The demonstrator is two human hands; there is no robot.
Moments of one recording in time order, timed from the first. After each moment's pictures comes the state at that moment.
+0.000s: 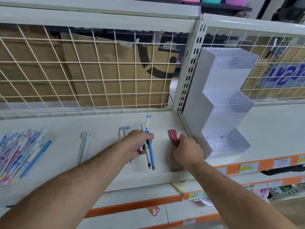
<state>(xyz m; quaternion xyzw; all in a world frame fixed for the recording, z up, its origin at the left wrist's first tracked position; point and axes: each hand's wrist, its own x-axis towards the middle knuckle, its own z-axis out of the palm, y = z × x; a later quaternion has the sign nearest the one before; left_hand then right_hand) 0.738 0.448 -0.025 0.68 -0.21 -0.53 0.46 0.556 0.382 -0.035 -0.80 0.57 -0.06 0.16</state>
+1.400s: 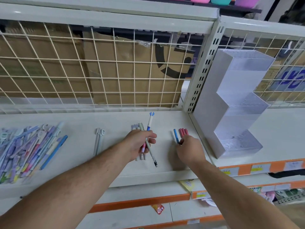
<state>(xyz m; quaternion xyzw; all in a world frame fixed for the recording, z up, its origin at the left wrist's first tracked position) 0.767 0.483 -0.021 0.65 -0.16 -0.55 0.50 0.588 0.399 -0.042 -0.77 0.59 -0.11 0.22</state>
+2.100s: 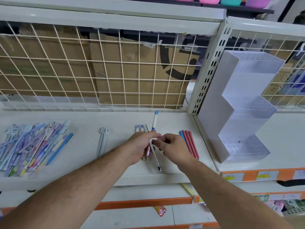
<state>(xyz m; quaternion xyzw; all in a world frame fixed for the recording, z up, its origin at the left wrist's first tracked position) 0.760 0.490 -0.021 0.64 -0.20 -0.55 0.50 0.624 0.433 -0.013 -0.68 0.42 -0.20 0.56</state>
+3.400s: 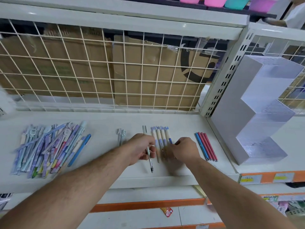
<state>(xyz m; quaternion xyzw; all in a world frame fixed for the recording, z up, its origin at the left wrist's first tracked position) 0.818 0.540 -0.003 0.68 -0.20 -0.55 0.44 0.669 0.435 -0.034 -0.72 0.59 -0.09 0.36</state>
